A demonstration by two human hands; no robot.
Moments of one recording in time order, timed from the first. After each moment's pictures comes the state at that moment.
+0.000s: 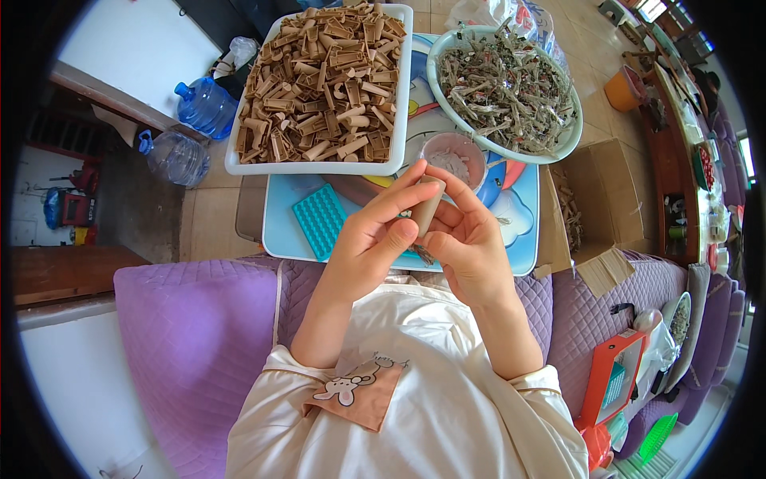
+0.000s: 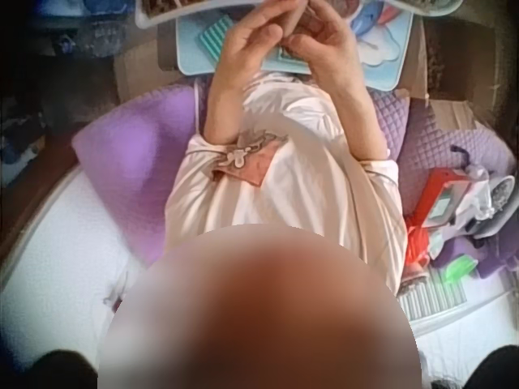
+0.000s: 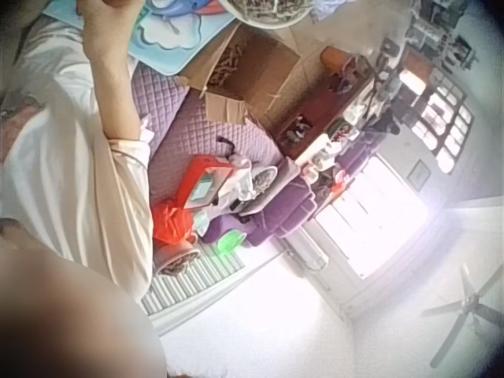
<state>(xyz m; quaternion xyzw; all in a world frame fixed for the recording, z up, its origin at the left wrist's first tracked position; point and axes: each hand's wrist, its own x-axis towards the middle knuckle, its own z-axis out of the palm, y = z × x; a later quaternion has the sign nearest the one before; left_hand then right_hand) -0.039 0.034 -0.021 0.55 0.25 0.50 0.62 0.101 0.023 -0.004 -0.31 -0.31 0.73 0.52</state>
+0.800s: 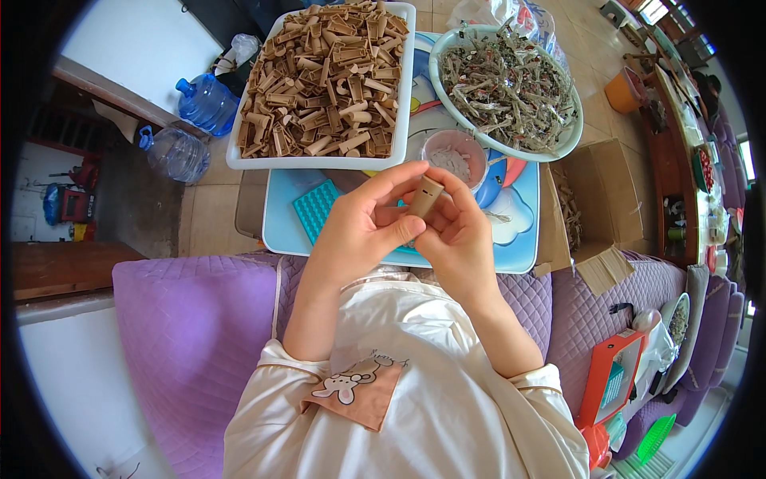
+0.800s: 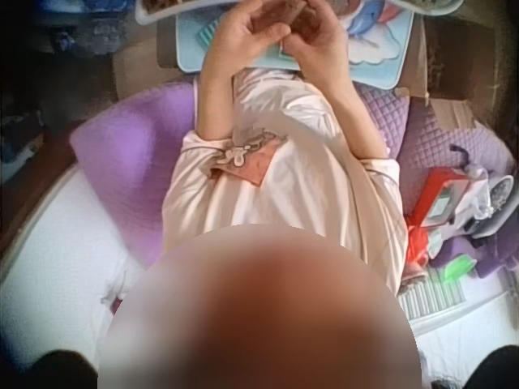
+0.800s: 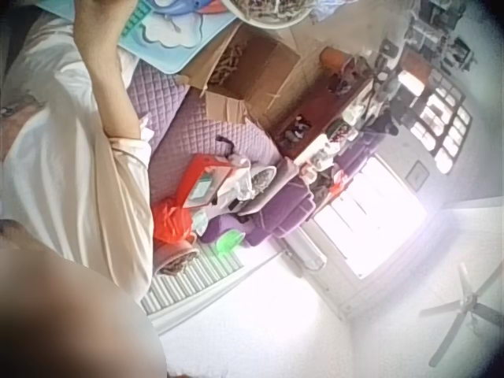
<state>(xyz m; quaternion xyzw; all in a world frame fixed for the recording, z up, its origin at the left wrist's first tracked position) -0.047 0.039 -0.013 0.54 0.33 0.44 0.63 0.084 0.019 -0.010 -0.39 -0.42 0.62 0.54</state>
